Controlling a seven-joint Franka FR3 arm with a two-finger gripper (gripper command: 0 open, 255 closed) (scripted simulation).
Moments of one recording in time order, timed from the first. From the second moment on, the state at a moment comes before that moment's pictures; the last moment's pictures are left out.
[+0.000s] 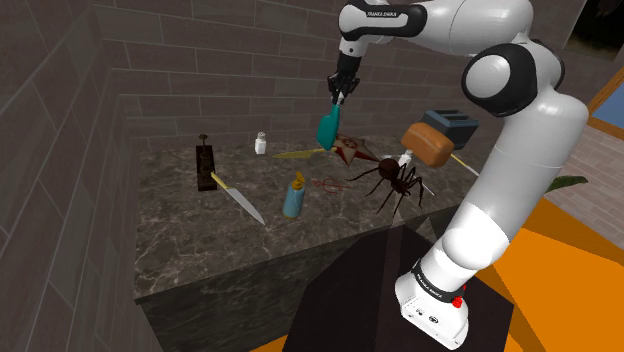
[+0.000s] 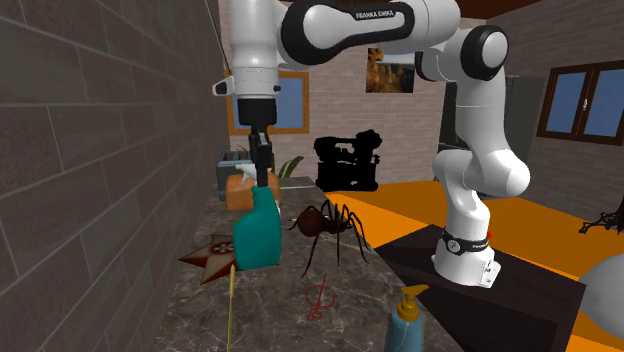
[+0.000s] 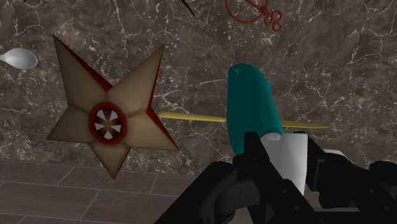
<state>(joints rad) -0.11 0.17 -0.17 -1.60 0.03 1.77 -0.03</state>
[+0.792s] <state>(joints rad) -0.12 0.19 -0.17 -1.41 0.03 1.60 -0.03</state>
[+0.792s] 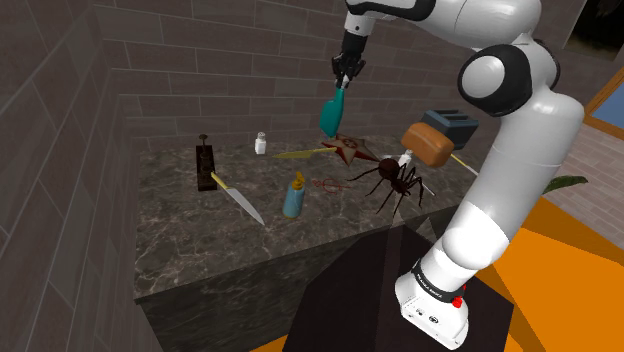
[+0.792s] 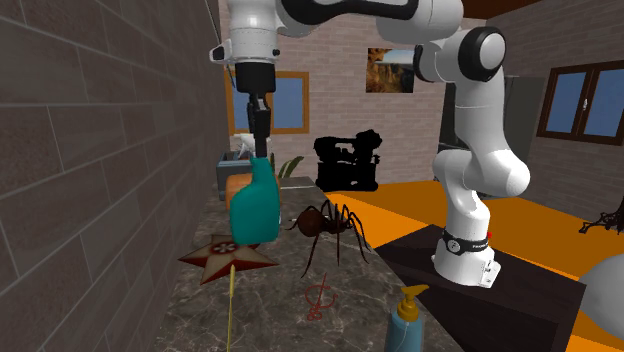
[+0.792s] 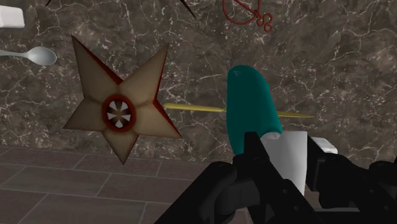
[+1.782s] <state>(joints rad) -0.18 0.14 -0.21 -1.34 0.03 1.47 -0.13</state>
